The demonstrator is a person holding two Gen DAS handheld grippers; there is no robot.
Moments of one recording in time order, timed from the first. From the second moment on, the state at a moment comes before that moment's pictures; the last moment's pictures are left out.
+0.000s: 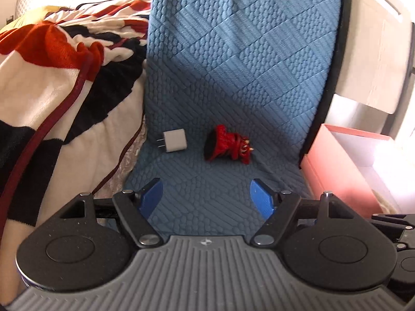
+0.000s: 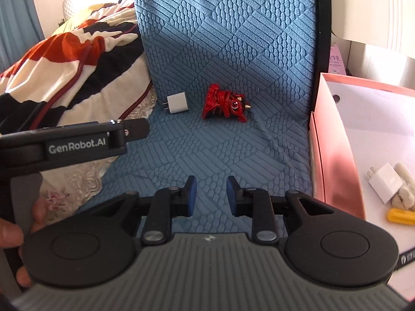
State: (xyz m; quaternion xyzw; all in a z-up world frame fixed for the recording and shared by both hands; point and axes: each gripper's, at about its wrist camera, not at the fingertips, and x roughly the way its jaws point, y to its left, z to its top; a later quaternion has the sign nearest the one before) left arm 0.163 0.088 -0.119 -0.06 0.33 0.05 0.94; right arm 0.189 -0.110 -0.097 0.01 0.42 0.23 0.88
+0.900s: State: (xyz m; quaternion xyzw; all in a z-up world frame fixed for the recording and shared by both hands) left arm 0.300 0.130 -0.146 -0.10 0.35 0.09 0.93; right arm 0.291 -0.080 -0.136 0.07 0.42 0.27 0.86
